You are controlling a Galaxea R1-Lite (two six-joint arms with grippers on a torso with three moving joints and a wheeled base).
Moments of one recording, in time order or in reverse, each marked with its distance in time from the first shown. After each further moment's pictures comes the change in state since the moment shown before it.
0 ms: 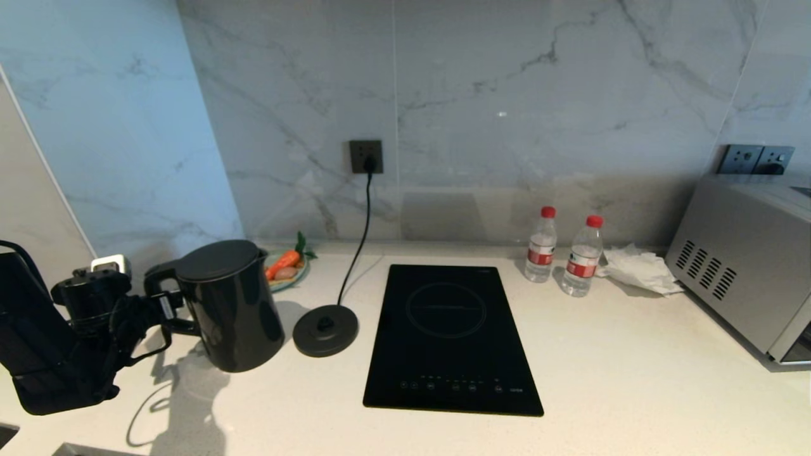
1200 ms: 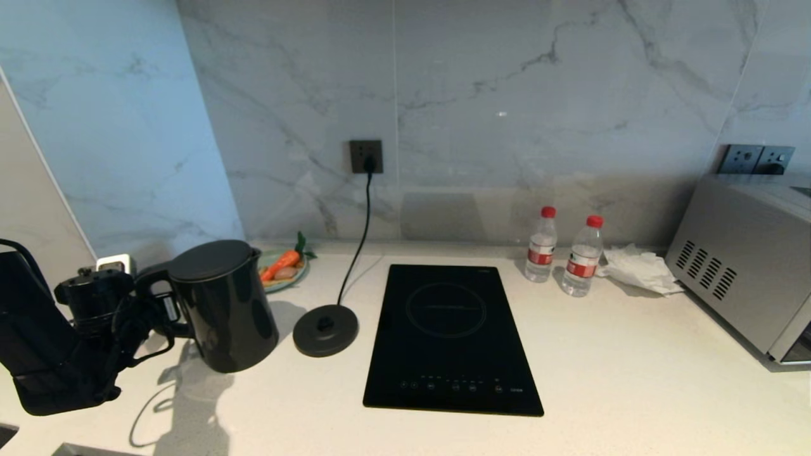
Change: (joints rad) left arm -0.018 -0.021 0.019 0.007 0.002 -0.001; right arm 0.000 0.000 0.000 0.000 0.000 -0.001
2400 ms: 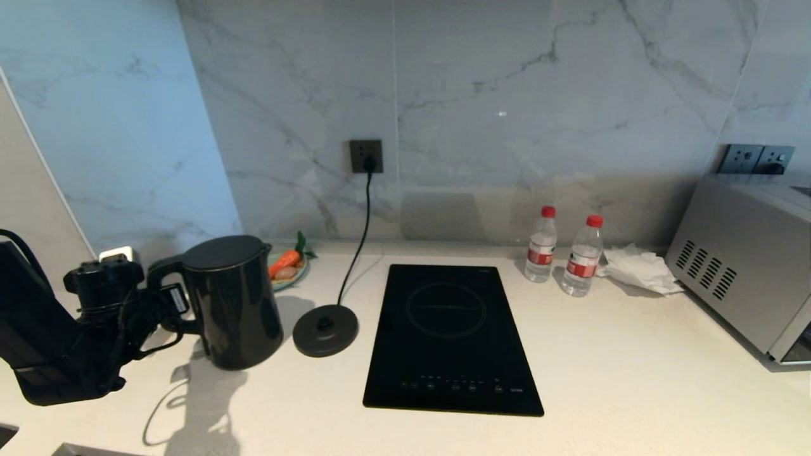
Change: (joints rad) left arm -0.053 -0.061 -0.016 0.095 0.019 -0.110; right arm 0.000 0.000 0.000 0.000 0.000 0.001
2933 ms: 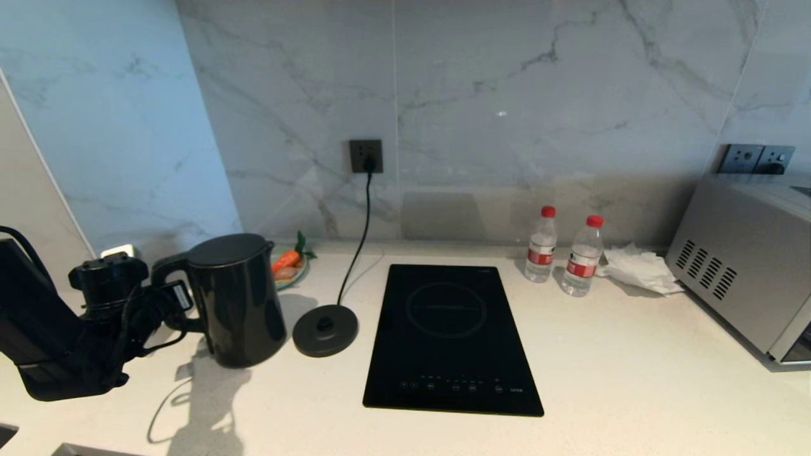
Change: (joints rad) left arm -0.009 -0.006 -0.016 0.023 0.001 -0.044; right arm 0.000 0.000 0.000 0.000 0.000 0.000
